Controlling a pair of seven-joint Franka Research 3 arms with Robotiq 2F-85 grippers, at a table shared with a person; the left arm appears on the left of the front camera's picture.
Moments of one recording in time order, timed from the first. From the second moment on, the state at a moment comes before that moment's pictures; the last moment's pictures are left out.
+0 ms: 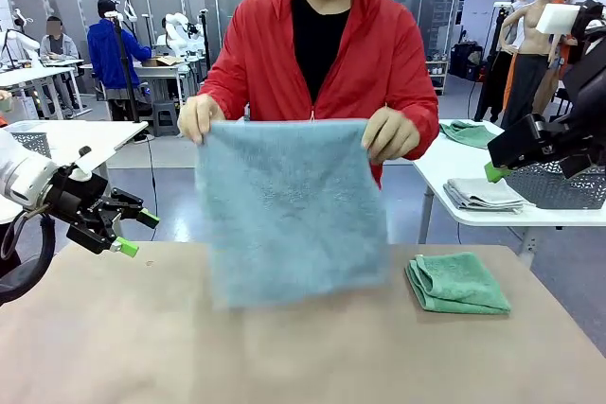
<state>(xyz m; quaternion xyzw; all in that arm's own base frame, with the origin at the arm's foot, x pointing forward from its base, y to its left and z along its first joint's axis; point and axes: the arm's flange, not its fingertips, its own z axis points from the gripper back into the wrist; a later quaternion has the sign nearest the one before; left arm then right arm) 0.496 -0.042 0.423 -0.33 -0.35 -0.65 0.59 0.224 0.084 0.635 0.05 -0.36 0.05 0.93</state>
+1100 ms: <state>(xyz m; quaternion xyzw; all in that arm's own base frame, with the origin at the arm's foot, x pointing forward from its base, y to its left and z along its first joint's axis) 0.496 -0.042 0.423 -0.33 -0.35 -0.65 0.59 0.224 0.084 0.635 0.05 -0.36 0.05 0.93</state>
